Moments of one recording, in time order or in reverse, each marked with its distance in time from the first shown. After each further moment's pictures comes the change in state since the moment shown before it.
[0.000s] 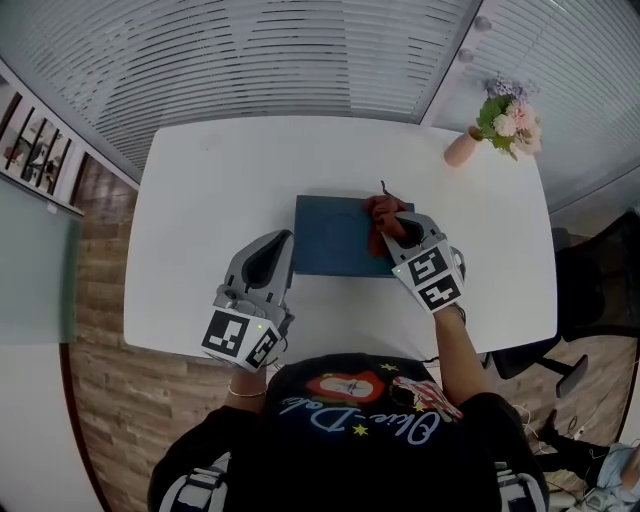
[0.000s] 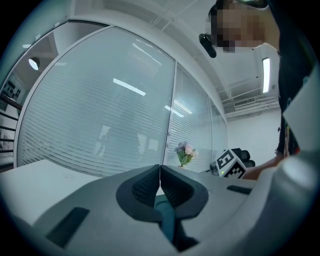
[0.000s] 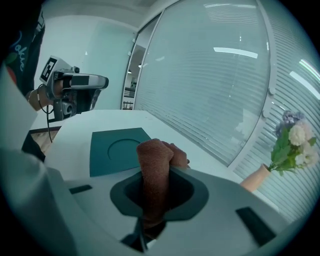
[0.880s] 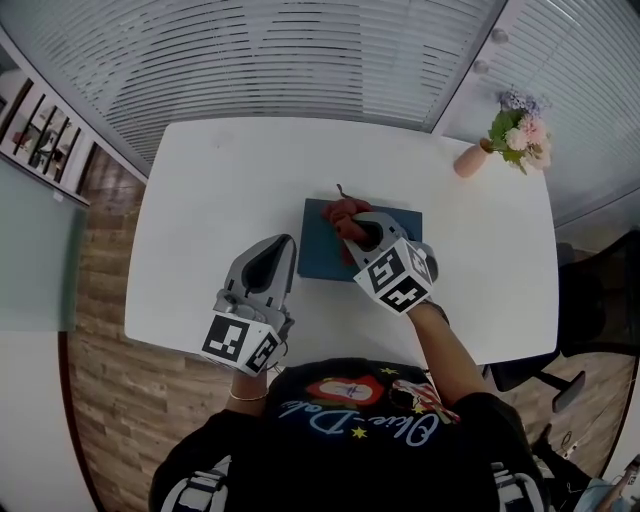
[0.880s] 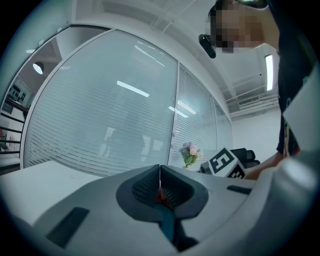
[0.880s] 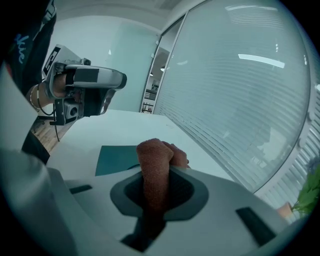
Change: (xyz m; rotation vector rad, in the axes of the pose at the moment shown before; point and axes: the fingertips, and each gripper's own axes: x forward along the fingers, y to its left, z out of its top) left arm -0.008 0.010 0.000 -0.003 -0.013 0.057; right arm 0.043 0.058 0.055 -0.184 -0.054 0.154
